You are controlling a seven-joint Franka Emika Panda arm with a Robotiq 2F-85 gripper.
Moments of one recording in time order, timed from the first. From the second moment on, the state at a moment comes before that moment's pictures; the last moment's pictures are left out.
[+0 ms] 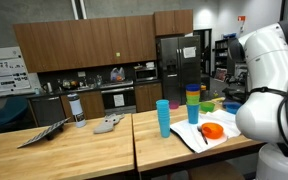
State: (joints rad) arm -0.43 0.60 -0.57 -2.19 0.17 3.38 0.24
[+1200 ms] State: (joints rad) arm -0.35 0.57 -0.56 -2.19 0.21 3.40 0.19
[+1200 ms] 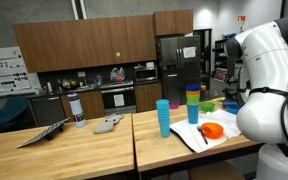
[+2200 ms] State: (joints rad) arm -0.33 0.39 -0.49 -2.20 0.22 3.14 0.16
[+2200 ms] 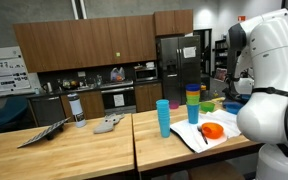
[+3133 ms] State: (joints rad) arm -0.34 0.29 -0.53 -2.18 0.02 2.76 0.21
